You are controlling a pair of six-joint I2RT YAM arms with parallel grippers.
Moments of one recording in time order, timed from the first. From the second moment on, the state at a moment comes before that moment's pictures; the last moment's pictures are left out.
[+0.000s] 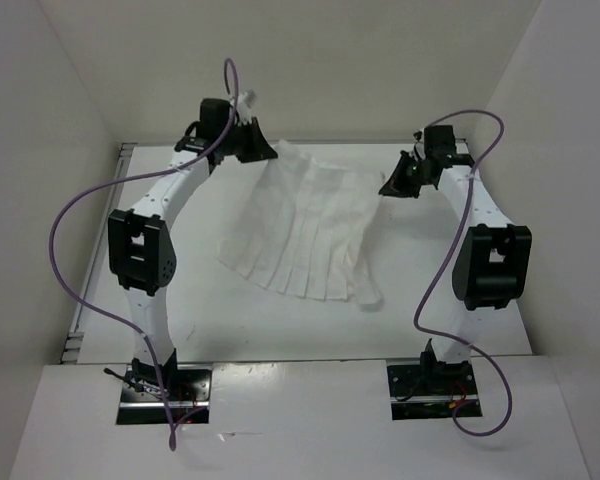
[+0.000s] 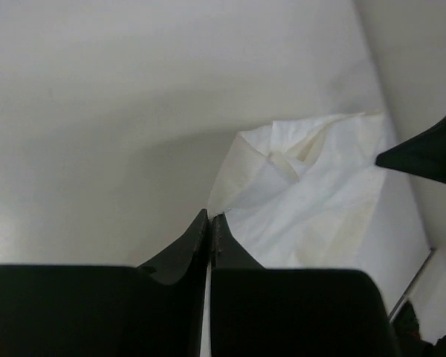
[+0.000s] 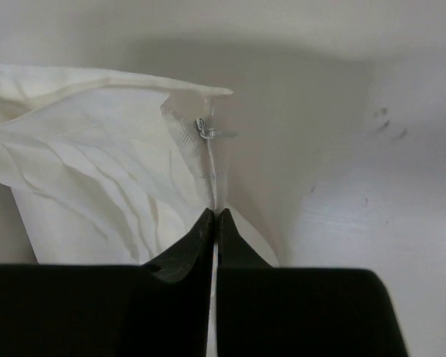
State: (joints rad) left arm -0.25 2.02 1.80 -0.36 0.48 -0.37; right arm -0.01 1.80 1.46 -0.62 -0.40 0.44
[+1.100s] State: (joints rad) left arm -0.11 1.54 1.53 -0.42 0.85 -0.45; right arm 0.06 1.15 1.37 -0.77 -0.51 0.23
